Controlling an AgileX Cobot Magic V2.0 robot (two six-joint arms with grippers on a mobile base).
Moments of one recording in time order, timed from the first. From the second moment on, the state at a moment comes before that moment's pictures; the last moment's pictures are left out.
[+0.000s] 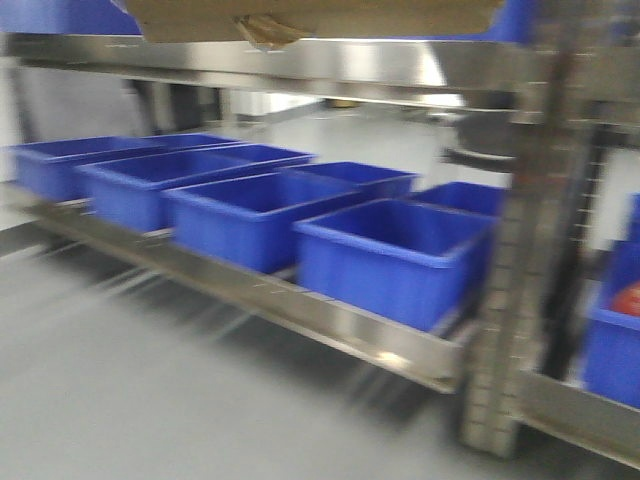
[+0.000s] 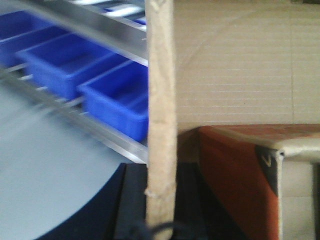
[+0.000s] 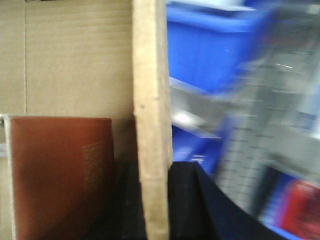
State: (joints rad) left arm -0.41 1.69 -2.05 0.49 0.92 -0.54; right arm 0.33 1.60 -1.85 -0.44 0.78 0.55
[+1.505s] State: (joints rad) left arm -0.41 1.69 -2.05 0.49 0.92 -0.54; right arm 0.32 1.60 -1.85 -0.45 0.78 0.55
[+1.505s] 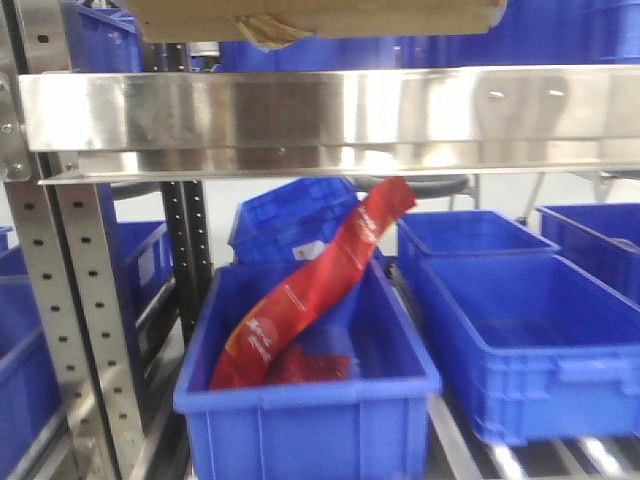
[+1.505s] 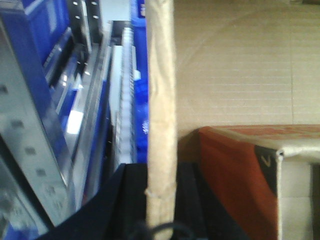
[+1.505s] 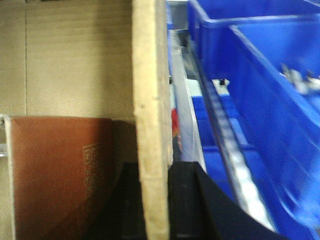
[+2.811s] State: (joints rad) left arm -0.41 1.69 -2.05 0.49 0.92 -0.54; right arm 0.32 1.60 -1.85 -0.45 0.78 0.55
